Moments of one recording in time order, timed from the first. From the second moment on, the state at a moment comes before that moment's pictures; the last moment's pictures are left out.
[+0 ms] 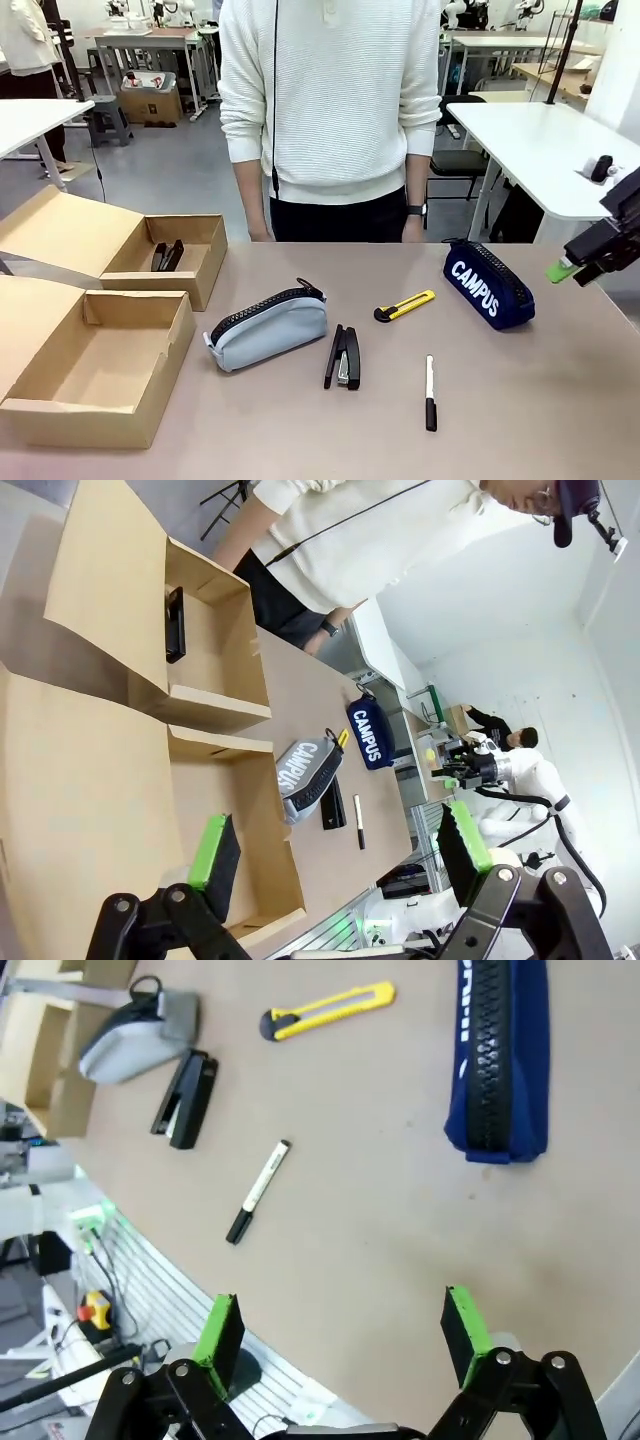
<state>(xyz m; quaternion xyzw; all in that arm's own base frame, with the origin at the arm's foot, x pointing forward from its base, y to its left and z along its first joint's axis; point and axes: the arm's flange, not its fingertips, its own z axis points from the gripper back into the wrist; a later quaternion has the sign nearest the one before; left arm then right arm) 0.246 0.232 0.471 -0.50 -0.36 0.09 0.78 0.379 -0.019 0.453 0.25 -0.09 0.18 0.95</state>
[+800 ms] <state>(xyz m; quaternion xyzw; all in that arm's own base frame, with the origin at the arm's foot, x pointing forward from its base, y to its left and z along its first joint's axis) 0.246 0.232 0.471 -0.50 -0.36 0.09 0.78 0.463 0.035 0.411 0.10 -0.12 0.14 0.98</state>
